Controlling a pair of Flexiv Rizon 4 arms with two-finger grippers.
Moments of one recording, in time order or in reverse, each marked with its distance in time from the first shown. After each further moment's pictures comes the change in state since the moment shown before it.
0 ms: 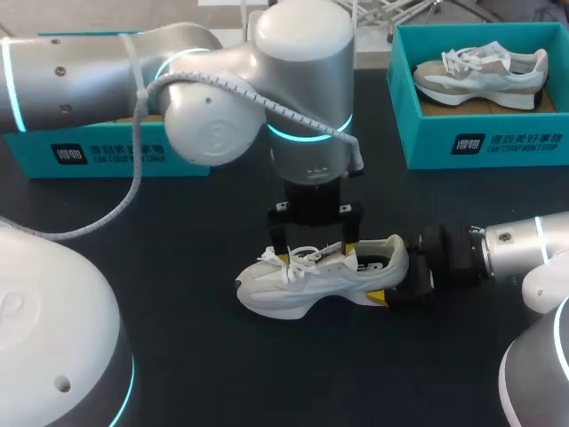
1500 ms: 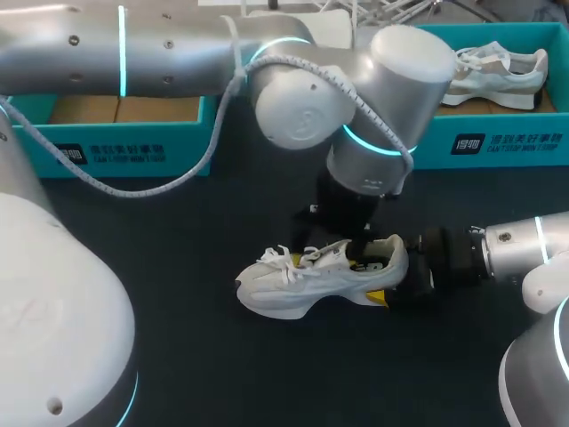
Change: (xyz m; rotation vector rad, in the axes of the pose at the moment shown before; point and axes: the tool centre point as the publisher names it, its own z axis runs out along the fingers) left arm -0.001 -0.007 0.032 -0.022 -0.308 0.094; right arm 0.000 0.000 0.000 0.000 0.000 0.000
